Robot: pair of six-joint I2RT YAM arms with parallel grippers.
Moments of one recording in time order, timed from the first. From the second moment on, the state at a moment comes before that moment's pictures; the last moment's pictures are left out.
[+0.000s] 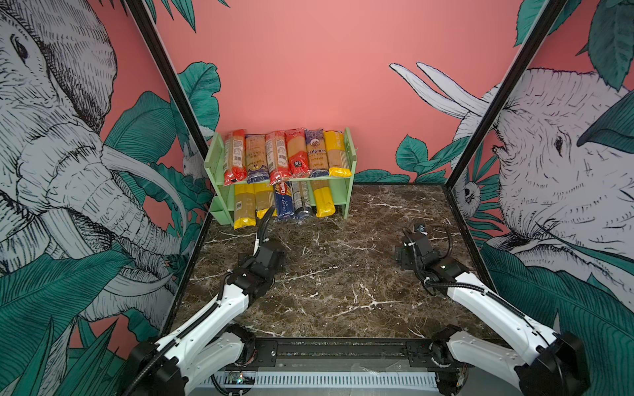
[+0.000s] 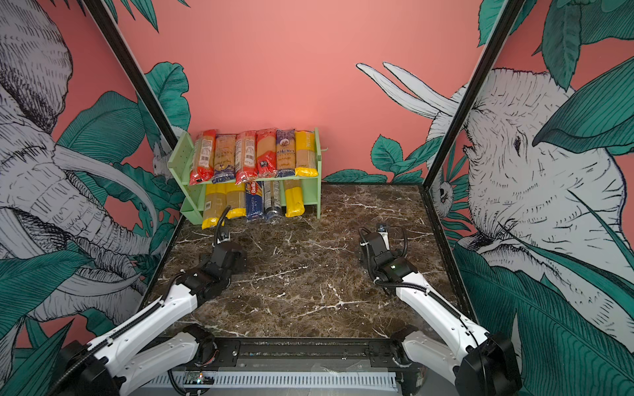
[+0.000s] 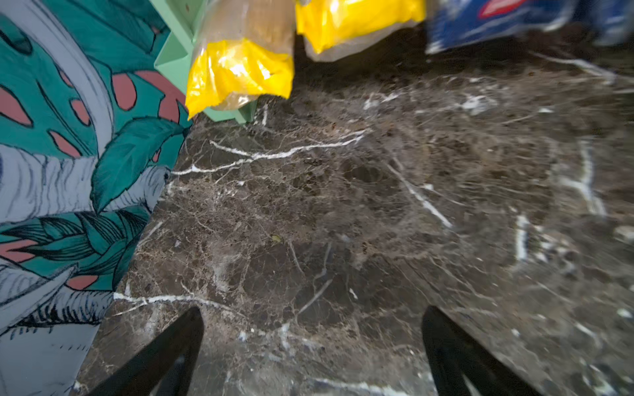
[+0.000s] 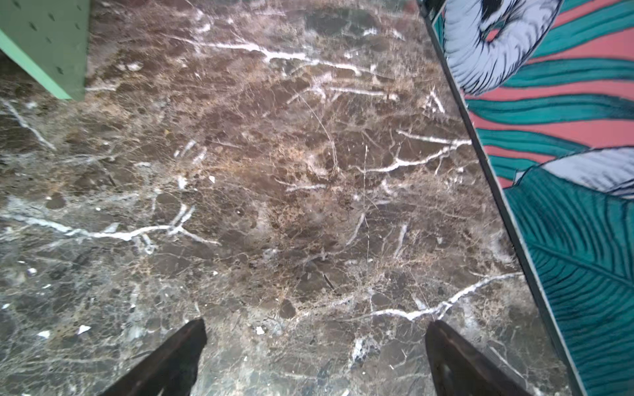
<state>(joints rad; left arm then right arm) -0.44 0.99 0.58 -0.42 -0.61 -0.30 0.47 1.05 0.73 -0.59 0.51 0.40</state>
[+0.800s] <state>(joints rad) -0.10 1.23 0.42 0.18 -0.45 -0.01 0.27 0.93 0.49 -0.22 0.49 0.19</state>
